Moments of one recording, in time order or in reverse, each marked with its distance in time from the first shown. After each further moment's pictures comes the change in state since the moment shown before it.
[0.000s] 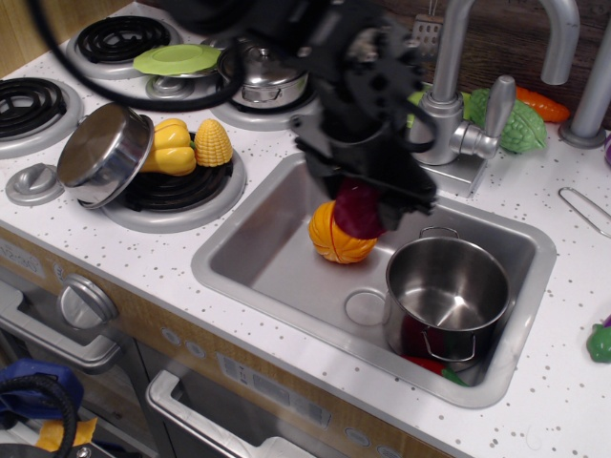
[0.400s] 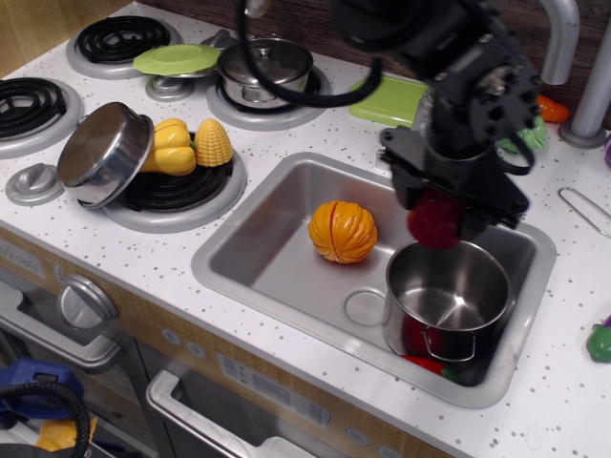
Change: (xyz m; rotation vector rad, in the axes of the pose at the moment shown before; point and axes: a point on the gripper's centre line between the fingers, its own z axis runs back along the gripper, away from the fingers) arm 0.025 -0.041 -0.026 -0.016 0.023 -0.025
